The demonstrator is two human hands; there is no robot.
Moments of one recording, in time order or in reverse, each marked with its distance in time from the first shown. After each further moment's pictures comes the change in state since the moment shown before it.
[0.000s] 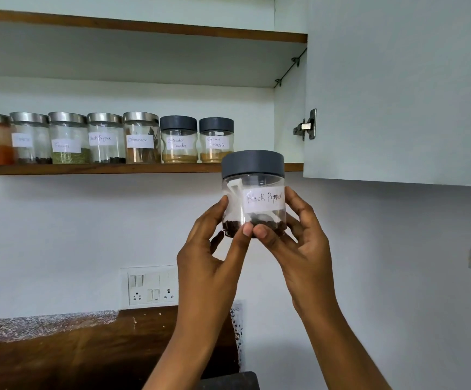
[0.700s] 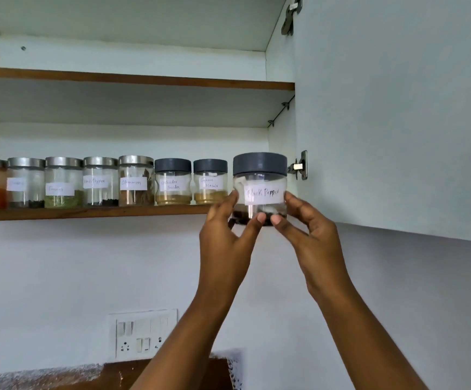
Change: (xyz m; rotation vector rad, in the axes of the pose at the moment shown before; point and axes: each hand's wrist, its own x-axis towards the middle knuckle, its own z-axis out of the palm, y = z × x) left_hand 0.092 -0.001 0.052 0.097 -0.040 0.173; right_hand 0.084 -0.015 -0.019 -0.131 0.046 0.002
